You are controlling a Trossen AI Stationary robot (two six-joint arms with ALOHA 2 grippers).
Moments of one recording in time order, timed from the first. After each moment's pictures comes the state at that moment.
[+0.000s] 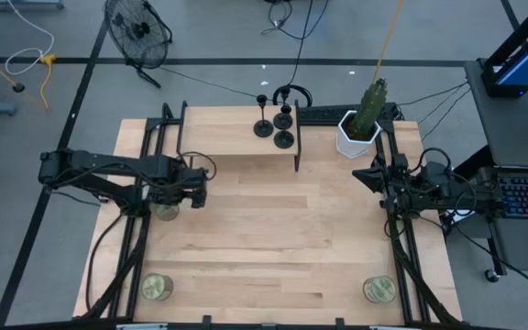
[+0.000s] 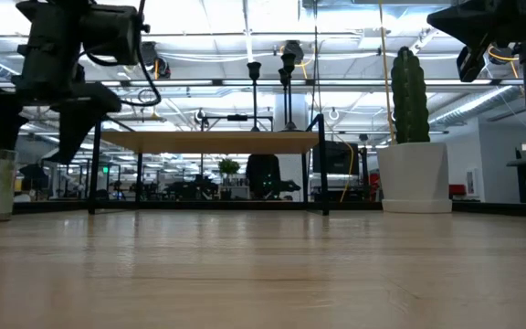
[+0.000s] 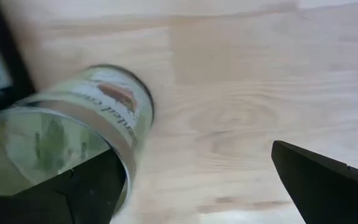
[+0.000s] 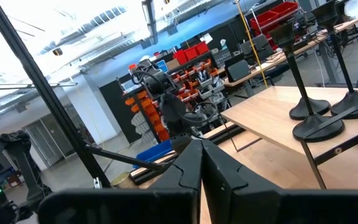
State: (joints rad) left arm 0.10 1.21 0.79 -1.15 0.13 -1.37; right arm -0.02 0.08 0.29 -0.05 0.13 0.47
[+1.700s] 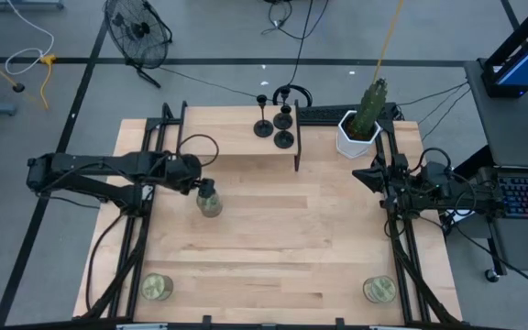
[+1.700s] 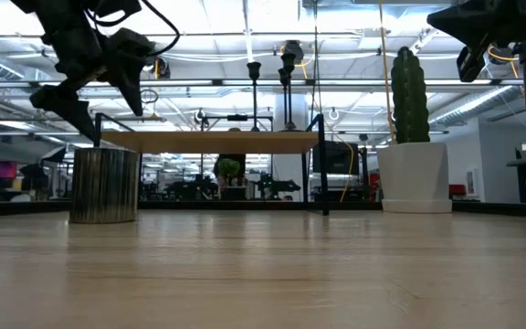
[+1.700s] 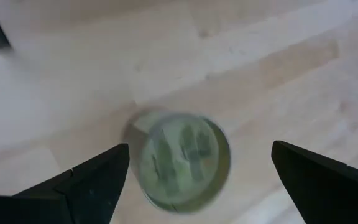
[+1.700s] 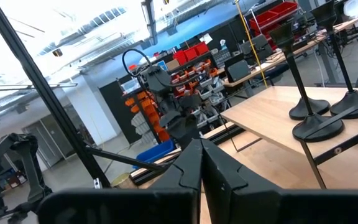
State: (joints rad) left arm 0.11 1.04 0.79 -0.81 -0.05 -1.12; right arm -0.02 0.08 0.29 -0.05 0.13 0.47
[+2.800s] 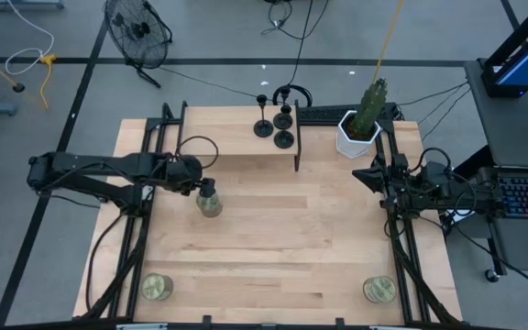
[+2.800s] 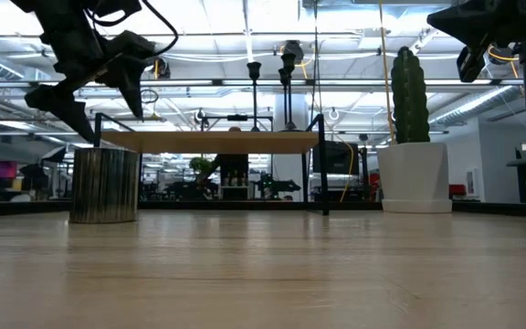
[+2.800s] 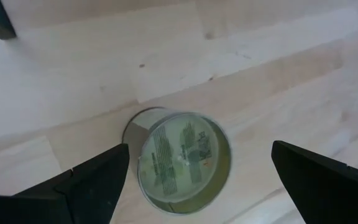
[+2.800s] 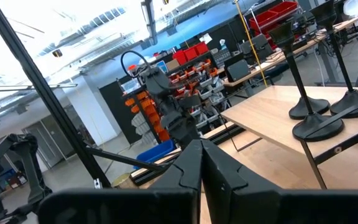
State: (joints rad) left arm 0.09 1.05 0.79 -0.81 -0.07 -1.21; right arm -0.02 0.08 0.29 -0.05 0.13 0.48
